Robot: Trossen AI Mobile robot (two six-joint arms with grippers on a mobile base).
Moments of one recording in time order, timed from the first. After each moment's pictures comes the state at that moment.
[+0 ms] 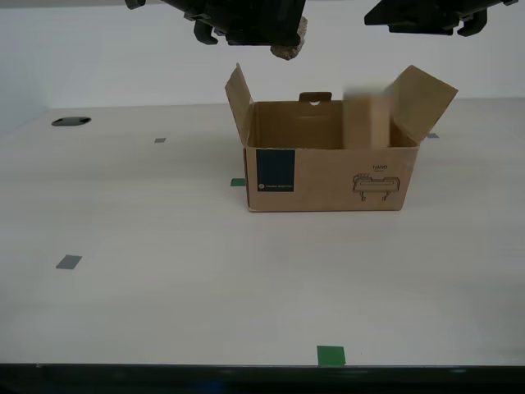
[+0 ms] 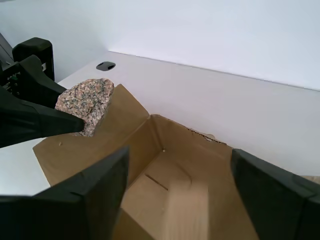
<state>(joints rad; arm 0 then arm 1) 0.24 1.38 0.74 0.23 -0.50 0.02 -0.66 1.73 1.09 0.20 0.25 0.00</state>
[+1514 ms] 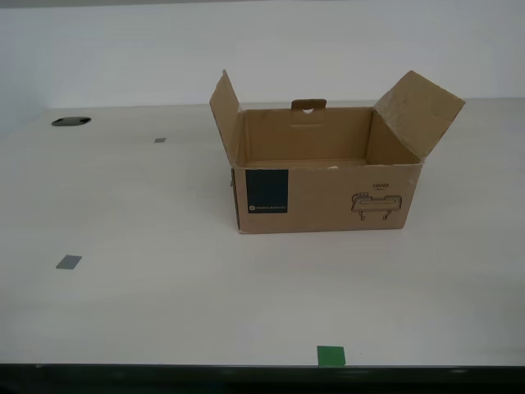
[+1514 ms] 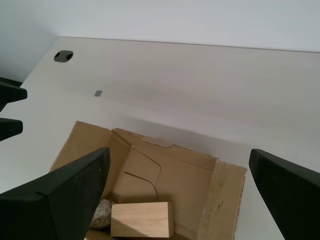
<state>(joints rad) 0.23 1.37 1.38 -0.70 -0.31 0.13 -0.65 1.72 1.67 -0.65 0.11 -0.31</state>
